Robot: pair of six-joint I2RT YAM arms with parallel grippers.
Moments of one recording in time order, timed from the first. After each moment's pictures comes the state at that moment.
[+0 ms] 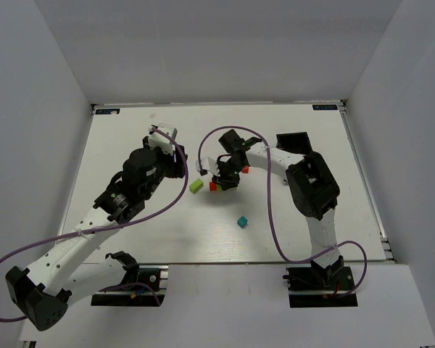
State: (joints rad) left arm -0.66 0.94 0.92 -0.22 -0.30 -0.08; right arm 0.68 2.08 1.53 -0.69 -0.49 -1.04
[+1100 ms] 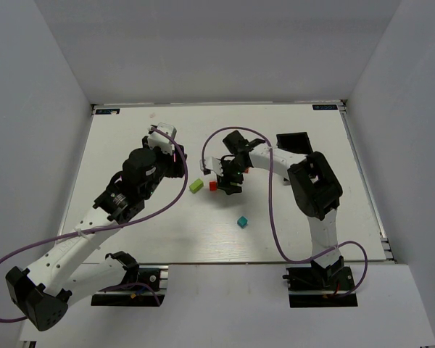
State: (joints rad) left arm -0.65 0.94 0.92 -0.22 -0.30 -0.08; right arm 0.66 2.06 1.48 -0.64 -0.45 -1.00
